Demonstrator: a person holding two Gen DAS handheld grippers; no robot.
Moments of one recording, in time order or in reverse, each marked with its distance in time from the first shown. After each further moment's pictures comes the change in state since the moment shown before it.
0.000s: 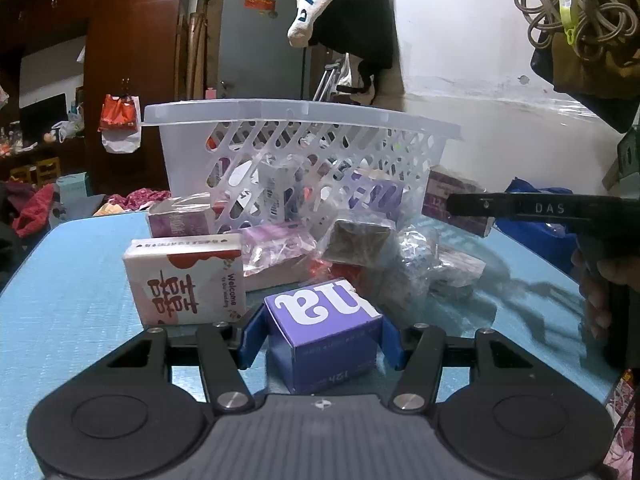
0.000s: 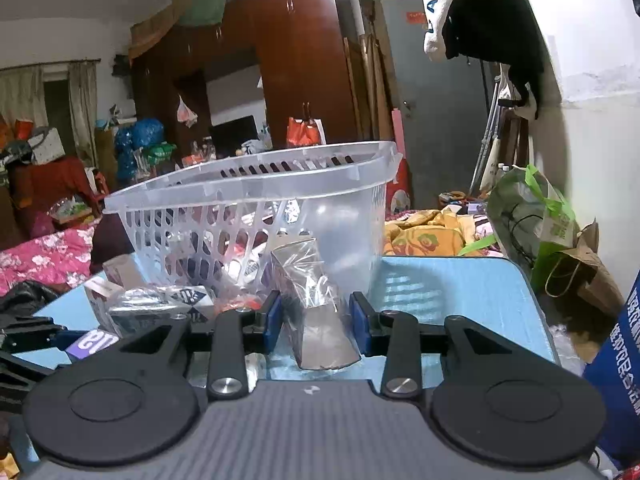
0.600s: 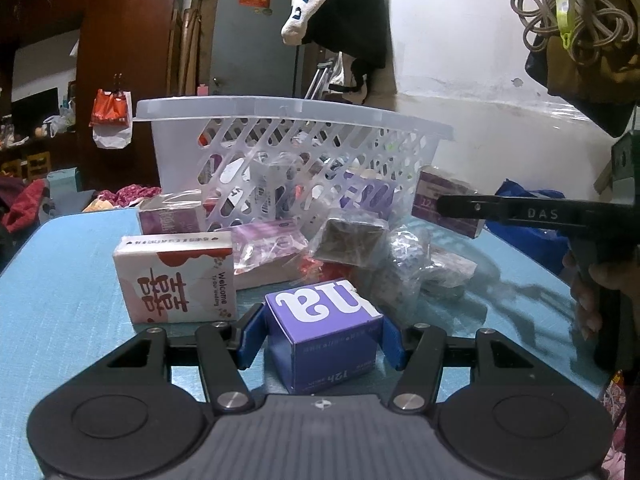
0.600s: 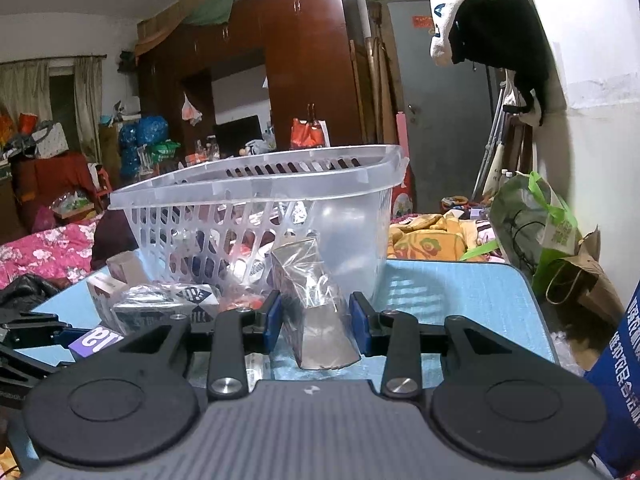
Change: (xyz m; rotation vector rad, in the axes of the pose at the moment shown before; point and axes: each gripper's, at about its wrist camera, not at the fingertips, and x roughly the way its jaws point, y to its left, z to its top) left arm 0.003 0.001 -0.001 -0.014 0.001 -0.040; right arm 0.001 0.006 -0.001 -0.033 0.003 0.000
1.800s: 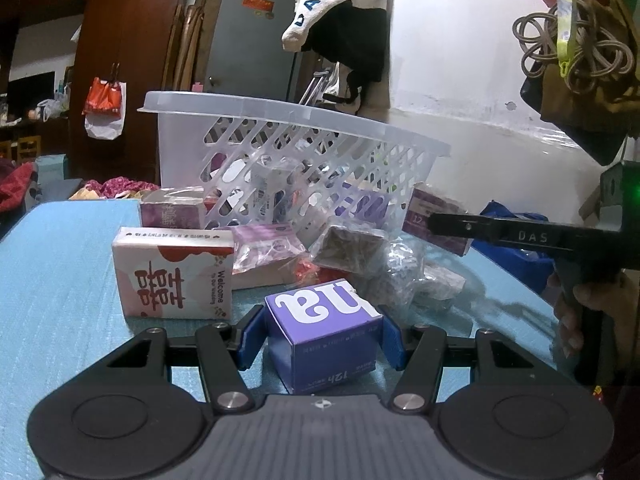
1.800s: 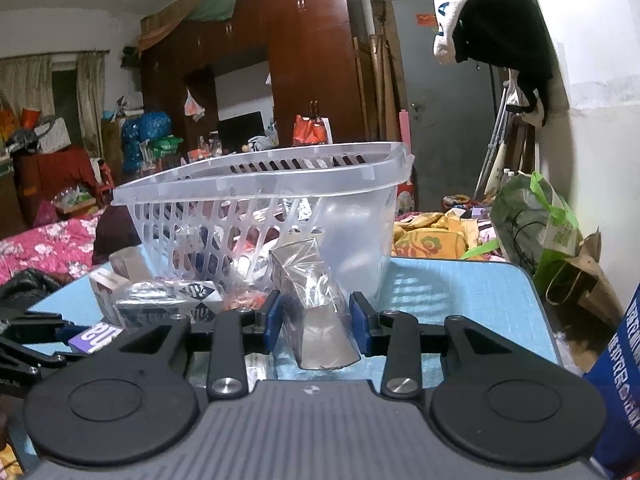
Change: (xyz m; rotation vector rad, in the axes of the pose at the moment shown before) left arm -0.003 0.012 -0.003 -0.064 -0.030 -0.064; right arm -0.003 0.003 -0.001 -0.015 0.010 0.006
